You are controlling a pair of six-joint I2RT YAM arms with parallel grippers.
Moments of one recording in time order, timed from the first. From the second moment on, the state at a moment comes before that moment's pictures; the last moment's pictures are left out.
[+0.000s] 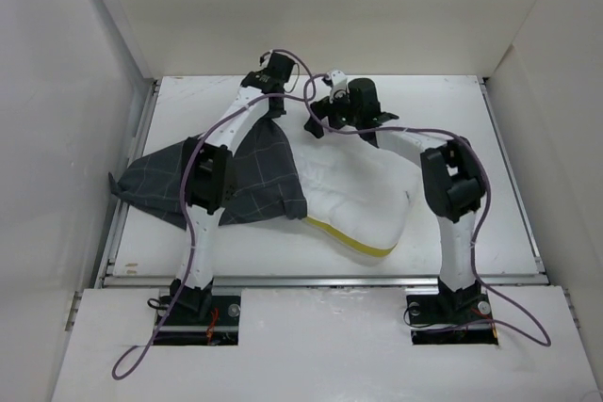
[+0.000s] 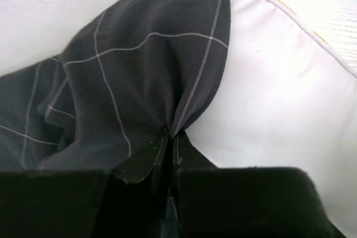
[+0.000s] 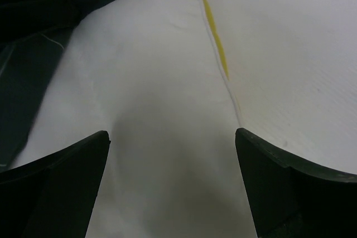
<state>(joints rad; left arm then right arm) -0.41 2.26 2.14 -0.87 -0.38 -0.36 0.43 2.08 1.54 0.11 -0.37 0.01</state>
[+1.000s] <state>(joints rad) -0.73 1.95 2.08 -0.76 -0.11 -0.13 0.41 1.88 0.99 0.91 -0.58 0.46</state>
